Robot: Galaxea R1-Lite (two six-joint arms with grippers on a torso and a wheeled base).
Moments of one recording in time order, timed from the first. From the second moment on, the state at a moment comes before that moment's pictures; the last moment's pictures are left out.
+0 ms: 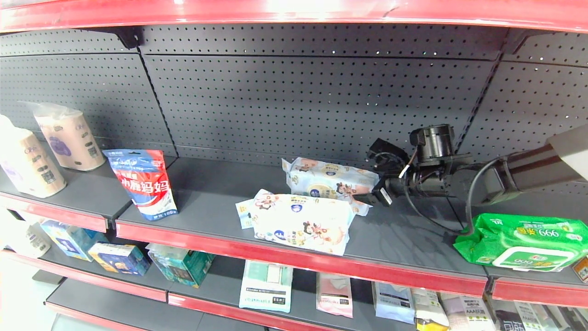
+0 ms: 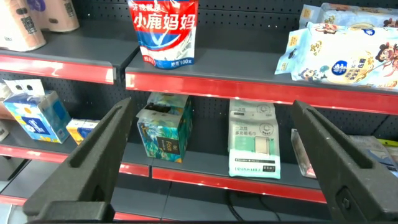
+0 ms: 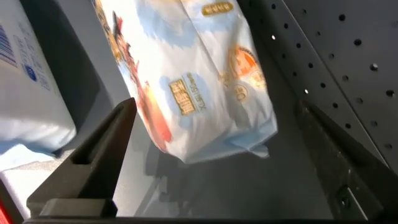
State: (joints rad) left arm 0.00 0.00 0.00 0.00 -0.04 -0.01; right arm 0.27 2.07 -1.21 -0.28 0.23 -0.59
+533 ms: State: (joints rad) left arm 0.00 0.00 0.00 0.00 -0.04 -0.01; right arm 0.29 2.08 -1.21 -0.30 0.23 -0.59
